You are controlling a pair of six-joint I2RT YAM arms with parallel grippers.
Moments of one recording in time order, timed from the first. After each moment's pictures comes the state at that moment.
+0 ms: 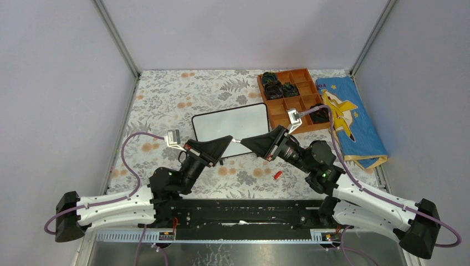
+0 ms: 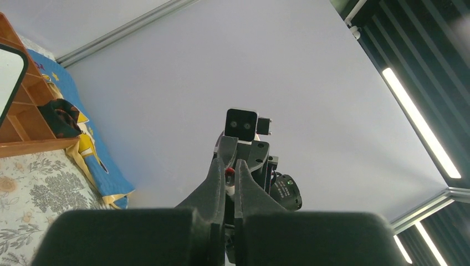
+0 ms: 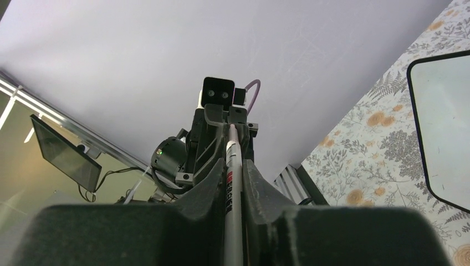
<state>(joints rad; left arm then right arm) -1.23 0.72 0.39 0.83 -0.56 -0.99 0.93 0.85 0.58 0.57 -0.16 1.00</state>
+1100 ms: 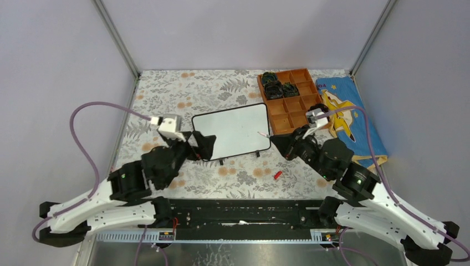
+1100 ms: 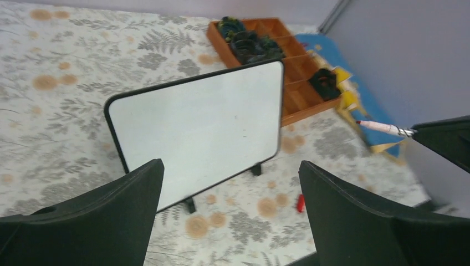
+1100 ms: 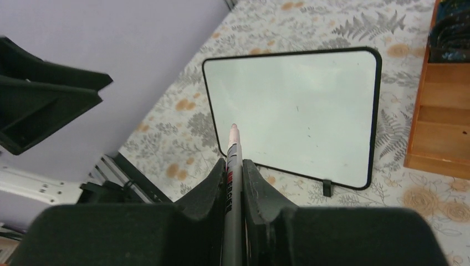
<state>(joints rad) -1.22 0.63 0.94 -0.50 -0.81 -0.50 0.94 0.63 0.82 -0.27 0.22 0.47</state>
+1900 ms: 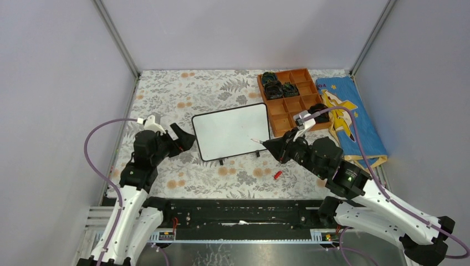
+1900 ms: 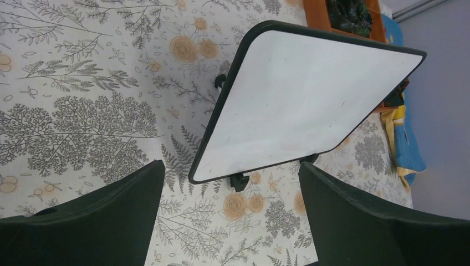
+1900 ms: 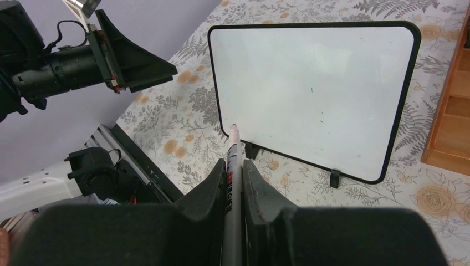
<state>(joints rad) -0.15 0.64 0.61 -0.41 0.19 -0.57 0.94 0.69 0.77 -0.24 0.13 0.45</state>
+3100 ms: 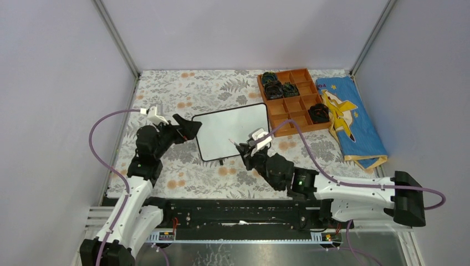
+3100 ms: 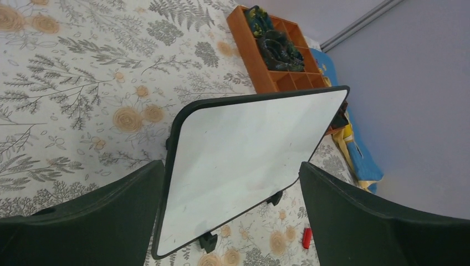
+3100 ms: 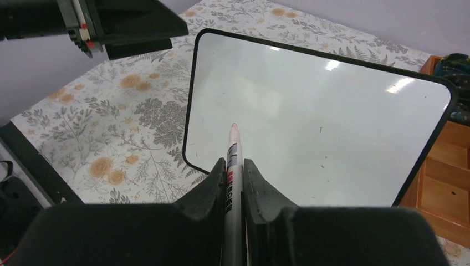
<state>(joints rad) -0.13 0.76 0.51 0.06 0.30 -0.62 1.27 1.09 0.69 0.28 0.59 0.13</state>
